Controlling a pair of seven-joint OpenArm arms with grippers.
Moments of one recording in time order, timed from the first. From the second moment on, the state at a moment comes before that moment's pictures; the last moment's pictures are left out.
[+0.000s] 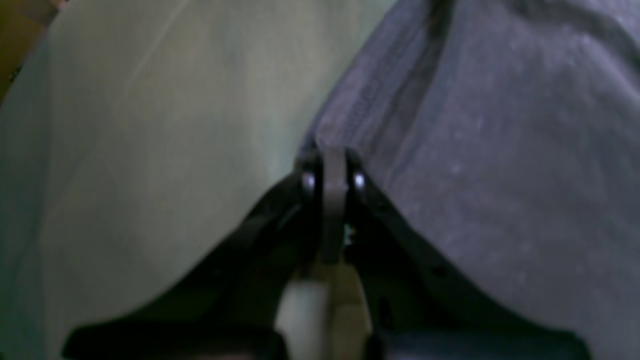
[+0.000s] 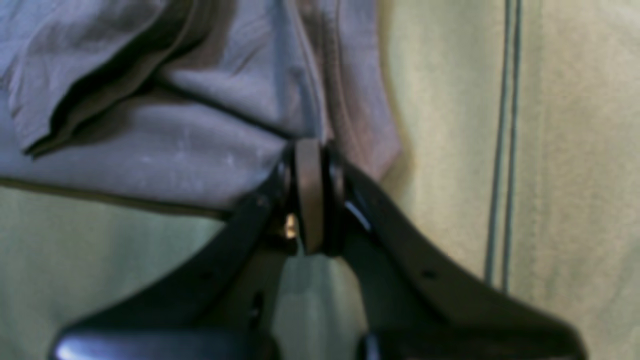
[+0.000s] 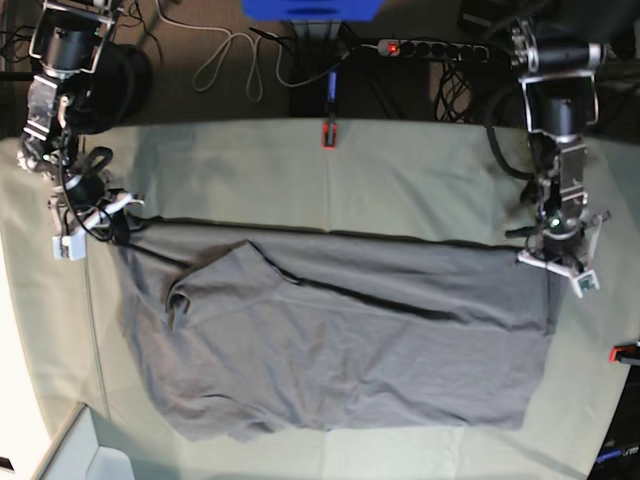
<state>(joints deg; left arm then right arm) -11.8 -14.3 -13.0 48.0 -10.5 11.8 10.9 -2.6 12.4 25.2 64.8 10.7 35.4 -17.8</state>
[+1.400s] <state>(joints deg) -2.2 -15.5 -23.4 73.8 -17.5 12.2 31.0 -10.0 11.5 25.4 79.6 10.9 39.0 -25.3</state>
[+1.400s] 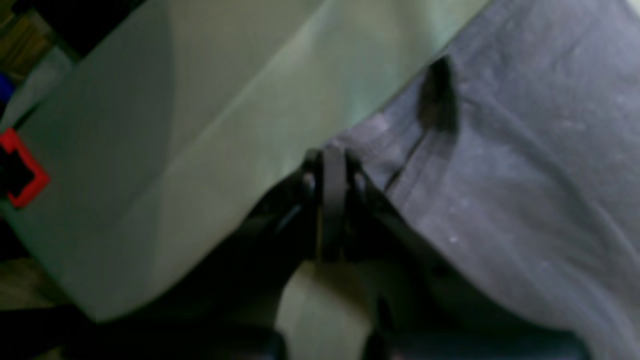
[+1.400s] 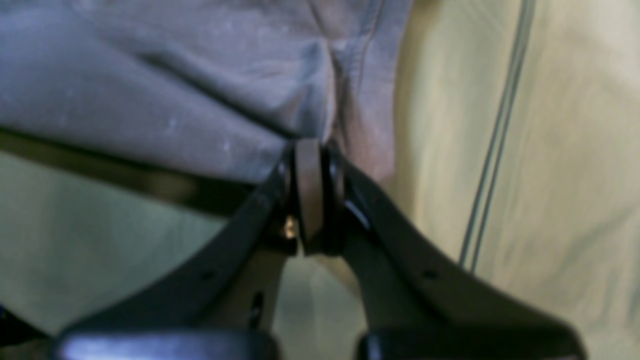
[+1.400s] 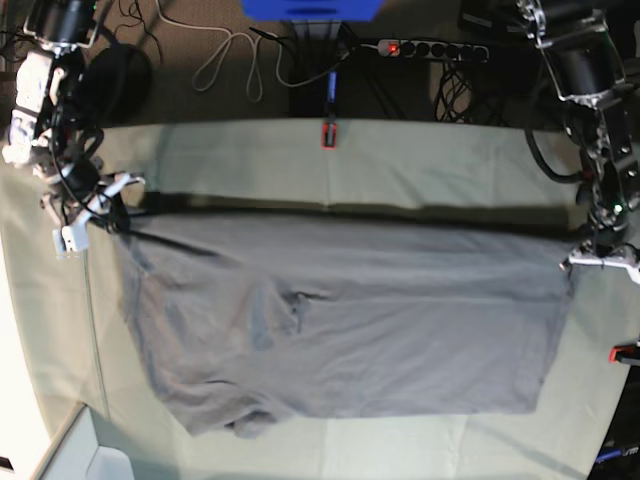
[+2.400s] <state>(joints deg) 15.8 -11.5 -31.9 91.9 -17.6 12.1 31.5 -33.3 11.5 26.5 84.8 10.8 39.1 2.3</state>
